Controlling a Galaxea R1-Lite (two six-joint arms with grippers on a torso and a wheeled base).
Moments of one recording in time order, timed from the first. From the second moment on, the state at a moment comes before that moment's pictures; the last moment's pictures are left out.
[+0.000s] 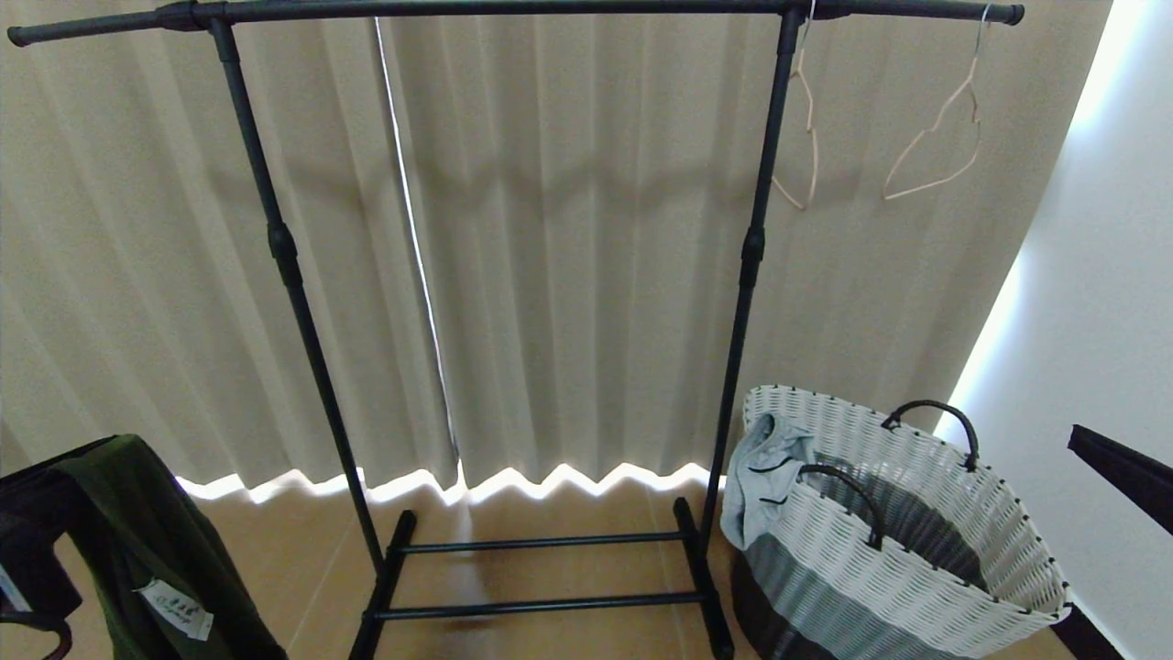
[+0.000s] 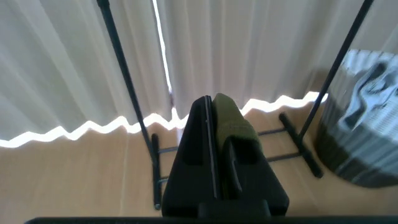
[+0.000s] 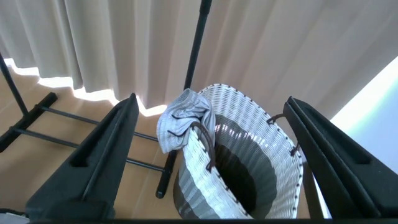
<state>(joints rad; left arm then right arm) -0.22 0.85 -0.42 -0.28 0.11 0.03 0.09 0.87 -0.50 -0.20 0.09 -0.16</state>
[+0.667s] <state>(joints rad) -0.23 0.76 -0.37 -0.29 0.11 0.14 0.03 0.86 -0.49 -0.20 0.09 -0.16</state>
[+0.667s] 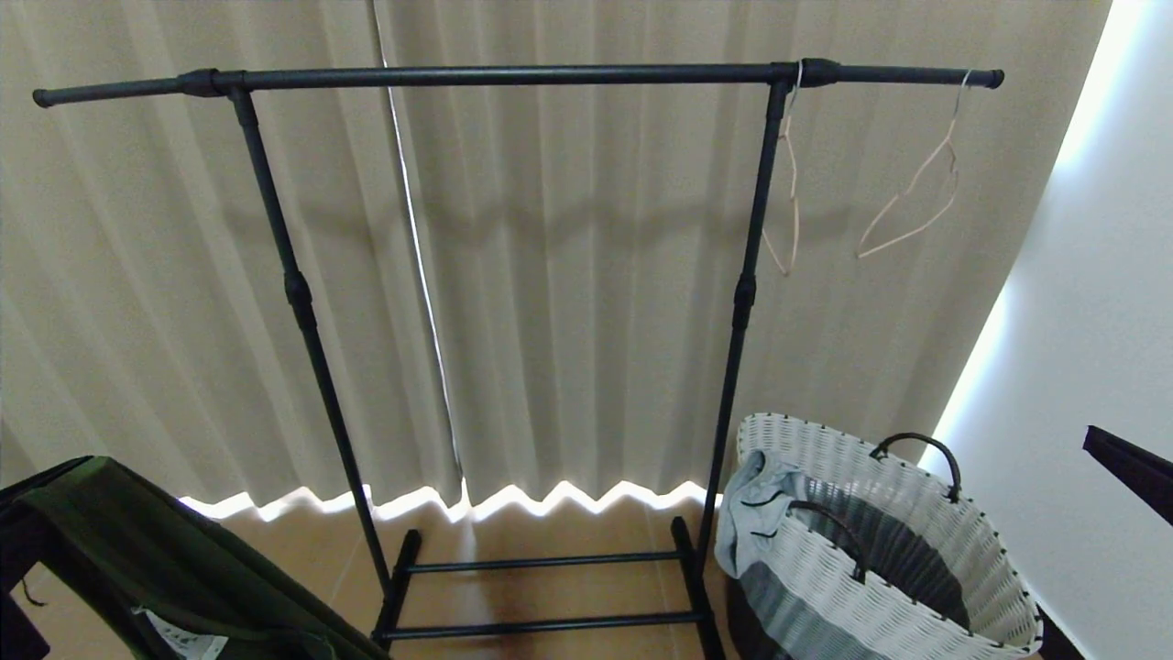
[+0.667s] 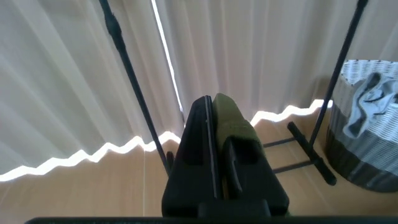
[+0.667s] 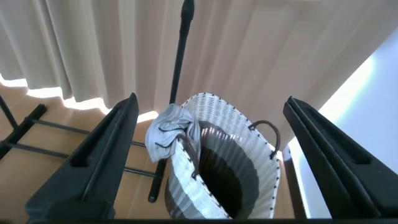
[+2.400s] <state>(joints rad) -0.23 0.79 -0.32 -0.42 0.11 0.18 0.01 0.91 -0.50 -0.19 0.09 -0.17</state>
